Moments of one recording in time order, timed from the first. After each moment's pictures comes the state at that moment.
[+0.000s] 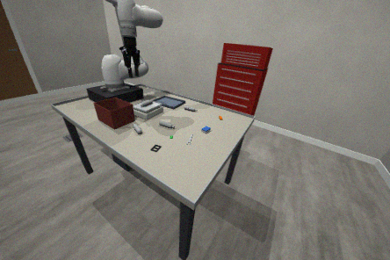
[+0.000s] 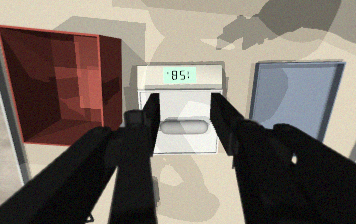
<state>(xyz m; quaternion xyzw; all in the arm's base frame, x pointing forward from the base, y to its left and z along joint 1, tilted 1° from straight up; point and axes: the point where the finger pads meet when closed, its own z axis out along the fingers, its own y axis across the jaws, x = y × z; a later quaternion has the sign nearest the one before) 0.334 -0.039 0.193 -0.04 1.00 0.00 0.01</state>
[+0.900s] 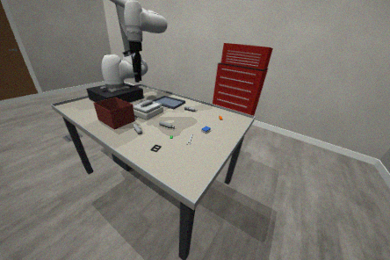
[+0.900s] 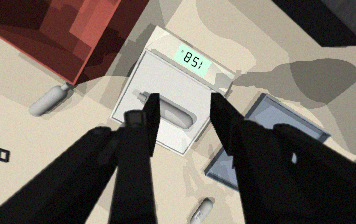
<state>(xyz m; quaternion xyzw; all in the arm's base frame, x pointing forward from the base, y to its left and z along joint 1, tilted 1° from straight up) 0.375 -0.035 0.168 -0.30 0.95 -0.01 0.00</state>
